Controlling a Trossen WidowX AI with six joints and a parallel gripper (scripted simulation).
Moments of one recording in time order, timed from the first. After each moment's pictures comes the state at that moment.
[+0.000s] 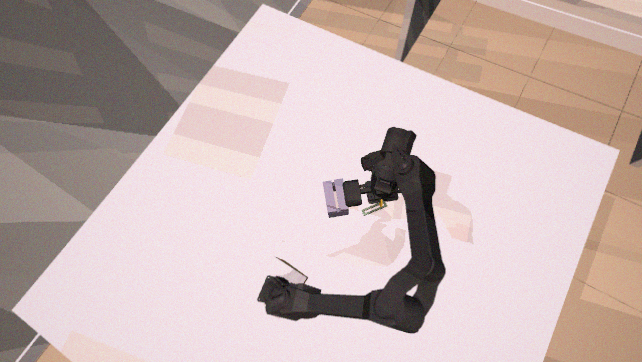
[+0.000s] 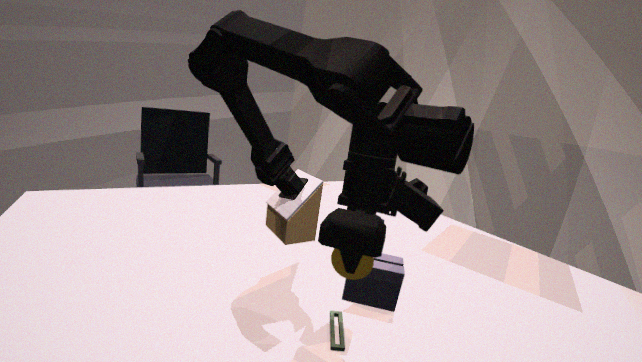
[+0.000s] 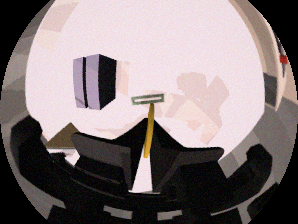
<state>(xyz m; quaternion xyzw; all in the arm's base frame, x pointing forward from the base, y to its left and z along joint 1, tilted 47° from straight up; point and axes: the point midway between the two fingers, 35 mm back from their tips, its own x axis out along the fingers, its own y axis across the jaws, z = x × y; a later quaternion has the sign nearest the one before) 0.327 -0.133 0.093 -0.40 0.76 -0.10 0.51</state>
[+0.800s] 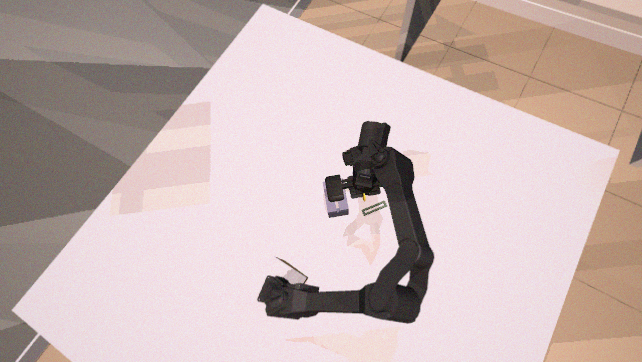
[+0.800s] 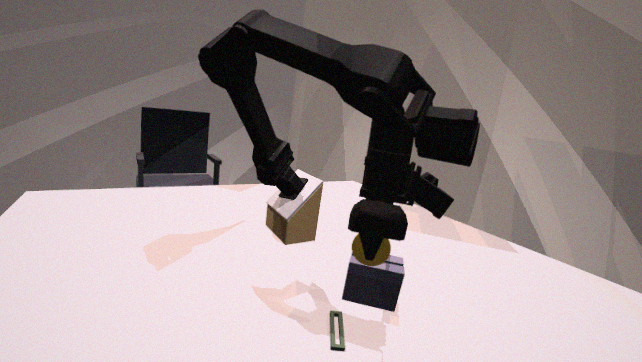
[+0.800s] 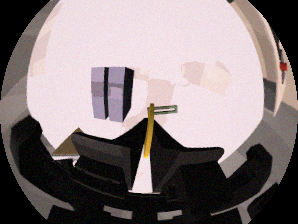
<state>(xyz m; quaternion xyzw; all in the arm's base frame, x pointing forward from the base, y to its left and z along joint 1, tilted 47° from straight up) 0.324 -0.097 0.063 -0.41 0.75 -0.09 0.51</state>
